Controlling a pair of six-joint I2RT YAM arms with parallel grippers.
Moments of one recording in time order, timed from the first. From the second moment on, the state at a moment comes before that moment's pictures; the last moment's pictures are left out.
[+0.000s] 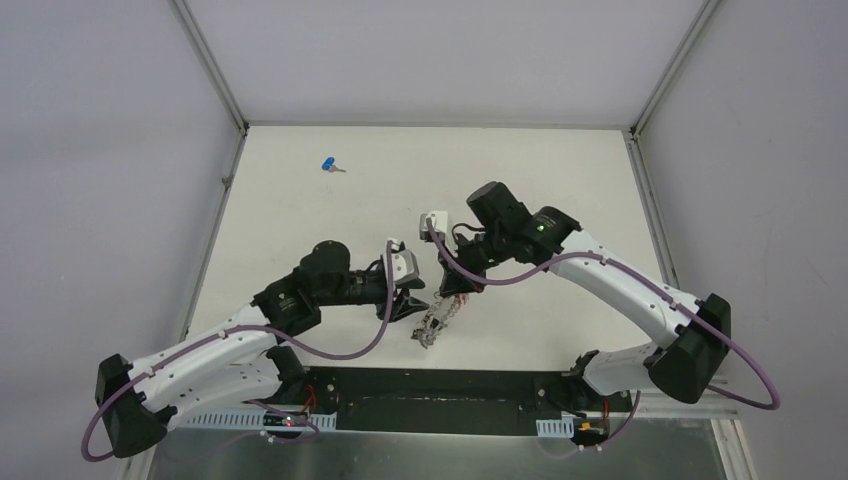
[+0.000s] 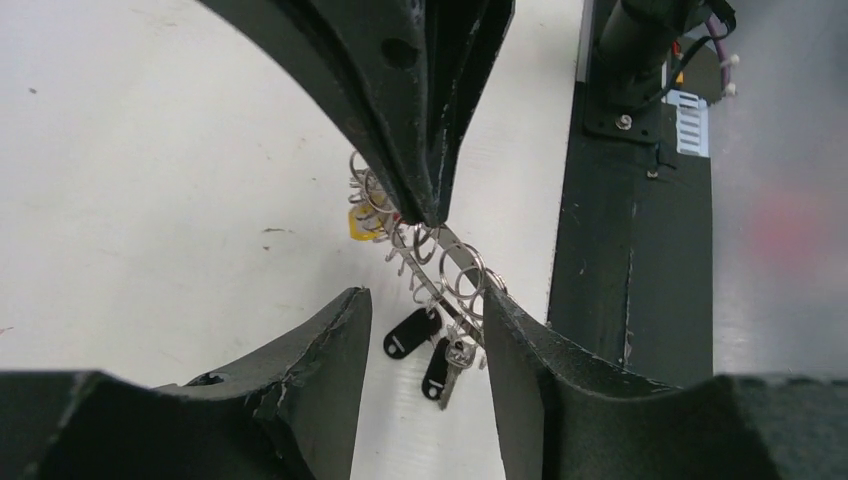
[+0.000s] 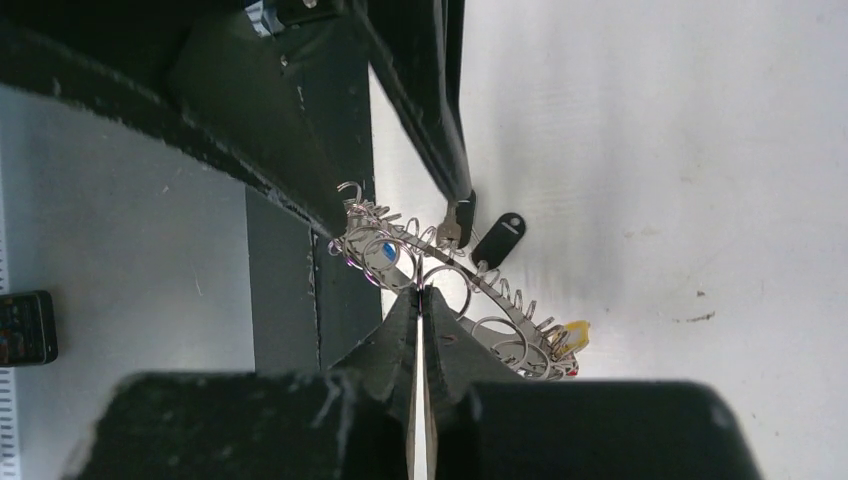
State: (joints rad) left arm -0.91 0.78 0.63 -0.04 0.41 0.08; right arm 0.83 1.33 1.23 -0.81 -0.69 -0.36
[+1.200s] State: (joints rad) left arm -0.91 0.73 0.42 0.17 0.44 -0.05; right arm 0.88 1.29 1.11 -0.74 -0.67 -0.34
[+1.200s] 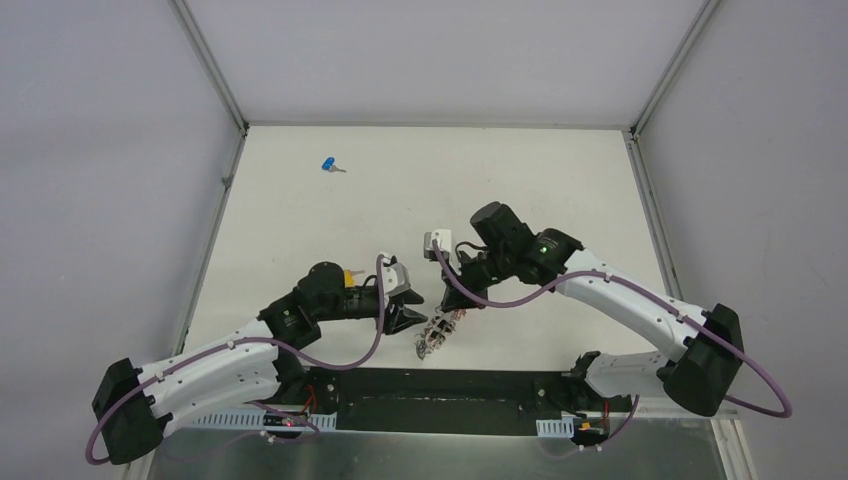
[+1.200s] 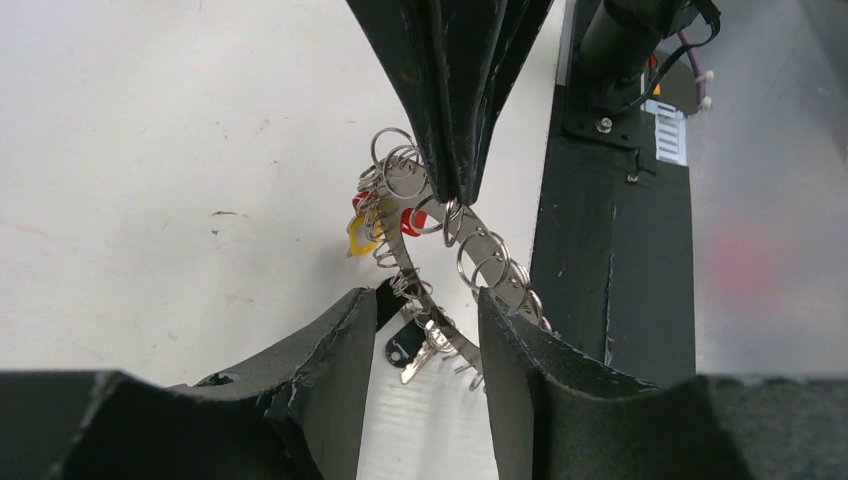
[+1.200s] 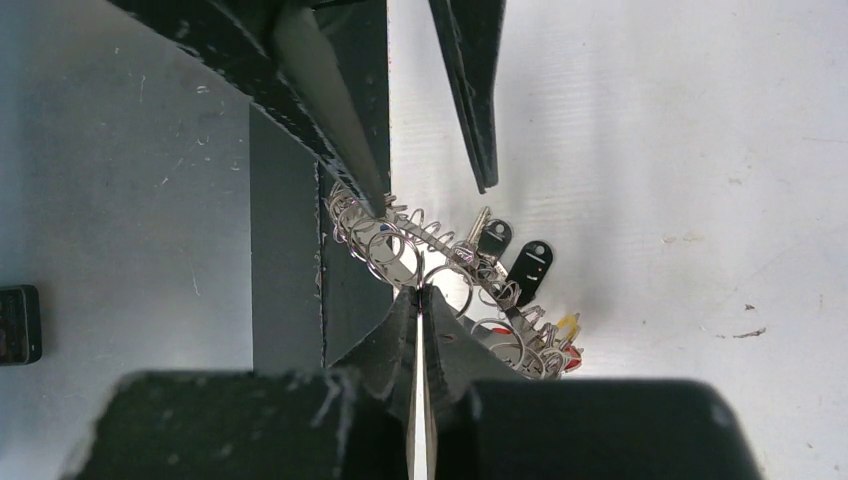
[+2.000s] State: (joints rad) left arm -0.95 0.72 0.39 0.23 0.49 0.06; right arm 0.88 1.21 1.02 -0.58 -0.69 -0.28
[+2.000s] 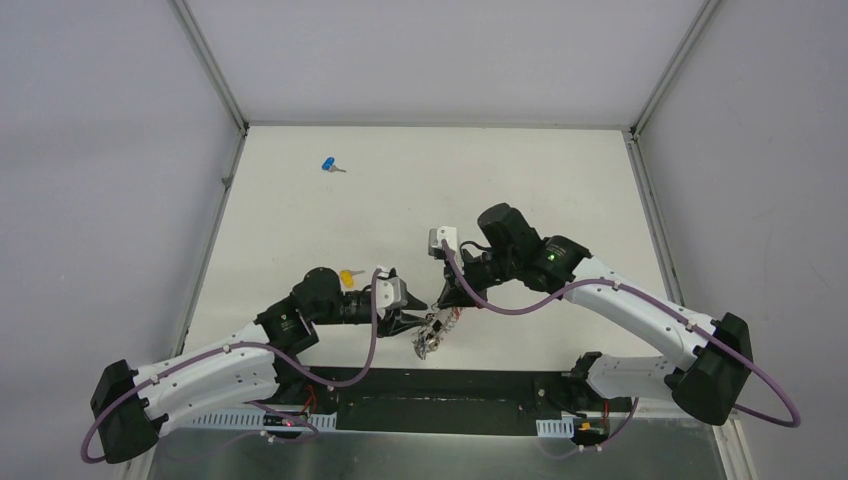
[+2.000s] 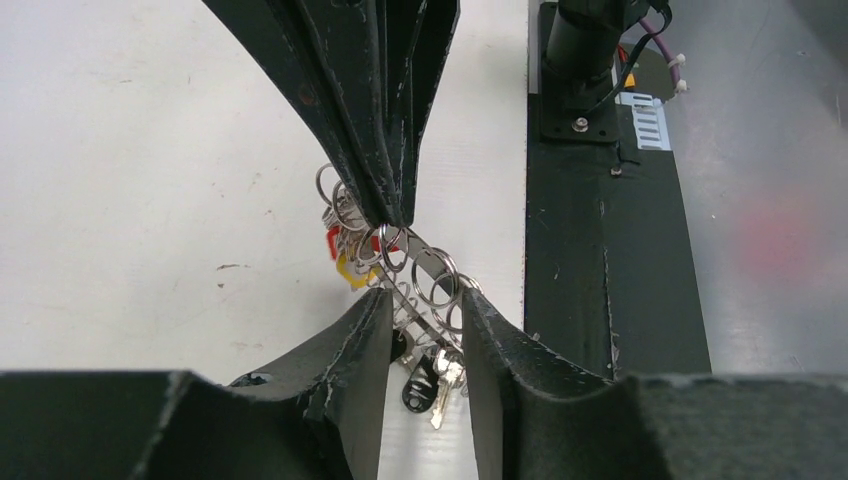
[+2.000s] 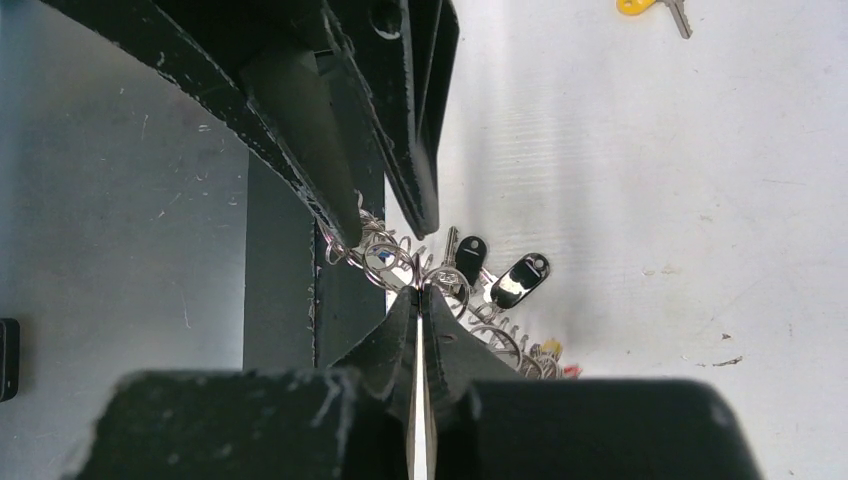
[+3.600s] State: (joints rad) left arm -1.00 0.65 0.40 0.15 0.33 0.10; right arm 0.88 1.22 1.02 -0.55 -0.73 -0.15
